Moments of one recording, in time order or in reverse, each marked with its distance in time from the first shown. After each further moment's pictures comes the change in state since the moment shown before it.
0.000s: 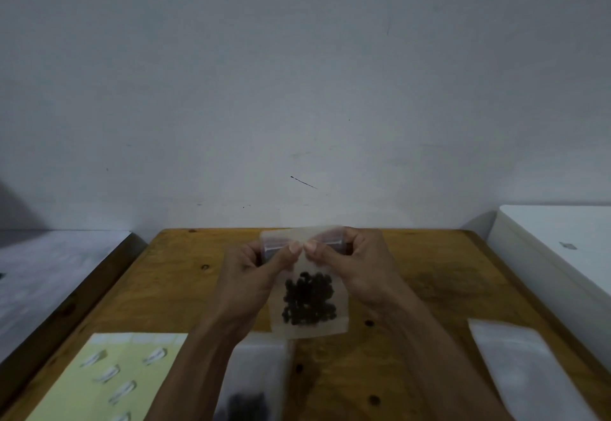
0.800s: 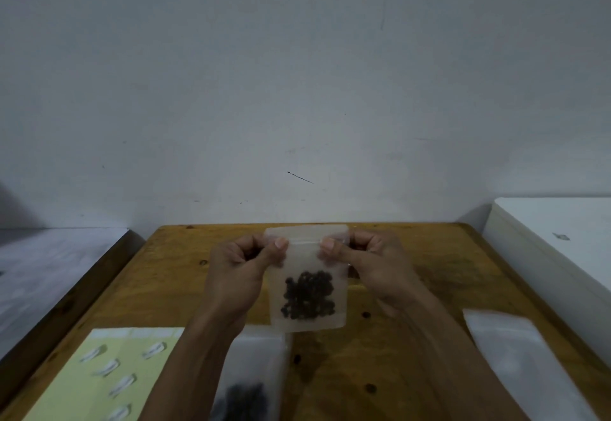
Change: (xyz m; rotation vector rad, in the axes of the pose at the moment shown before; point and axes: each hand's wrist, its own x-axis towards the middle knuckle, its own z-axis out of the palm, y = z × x) left_hand -0.006 0.003 0.001 0.034 0.115 0.065; right_hand -0.008 0.011 -0.019 0.079 0.039 0.133
